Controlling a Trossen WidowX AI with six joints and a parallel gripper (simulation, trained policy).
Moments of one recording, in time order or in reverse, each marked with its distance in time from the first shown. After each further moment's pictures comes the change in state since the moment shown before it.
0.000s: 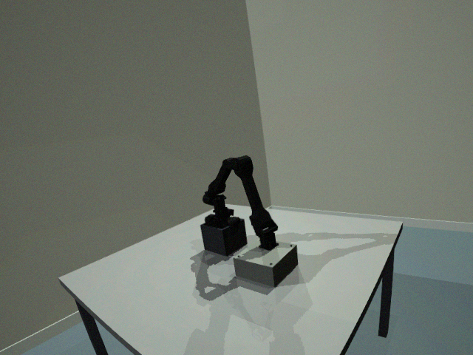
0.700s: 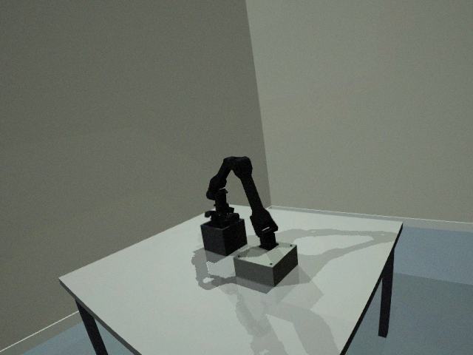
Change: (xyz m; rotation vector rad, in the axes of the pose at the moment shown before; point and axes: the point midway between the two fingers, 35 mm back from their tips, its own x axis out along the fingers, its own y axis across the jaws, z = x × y) arm -0.017 0.013 0.009 0.033 0.196 -0.012
